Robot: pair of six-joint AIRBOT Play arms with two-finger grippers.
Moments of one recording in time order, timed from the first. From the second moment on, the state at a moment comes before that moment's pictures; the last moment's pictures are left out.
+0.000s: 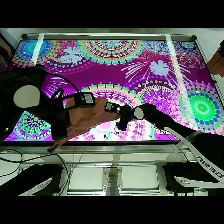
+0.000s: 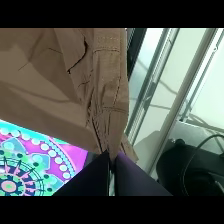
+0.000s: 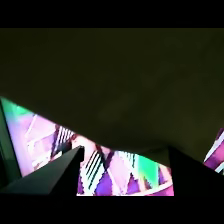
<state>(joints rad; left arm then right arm) -0.62 -0.99 1.36 1.53 -1.85 -0.89 0.65 -1.39 0.91 -1.21 0.67 0.67</state>
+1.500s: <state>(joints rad) -0.07 -1.10 1.50 1.27 -1.10 -0.86 0.38 -1.26 1.69 -1.41 1.37 1.01</state>
